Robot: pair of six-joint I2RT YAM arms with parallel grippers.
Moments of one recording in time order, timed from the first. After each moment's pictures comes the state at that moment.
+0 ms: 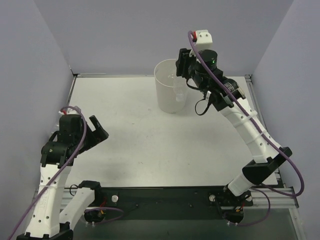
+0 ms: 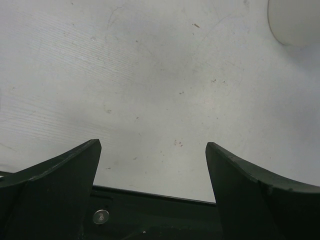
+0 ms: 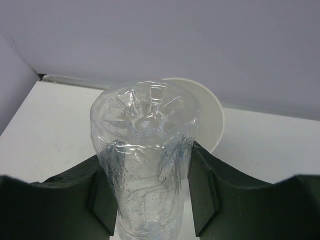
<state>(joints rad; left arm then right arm) -0.12 0.79 1.07 -1.10 -0.04 -0.63 0.67 1.55 1.90 -0.56 0.37 0.16</state>
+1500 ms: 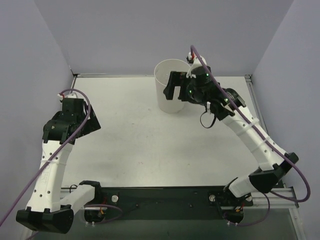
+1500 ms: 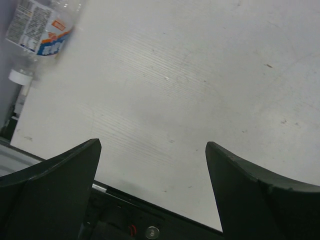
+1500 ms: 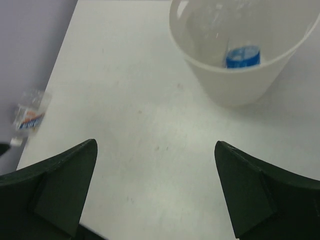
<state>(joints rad) -0.11 1.01 1.27 -1.15 -0.29 -0.47 0.64 1.53 1.77 -0.67 0.16 0.43</state>
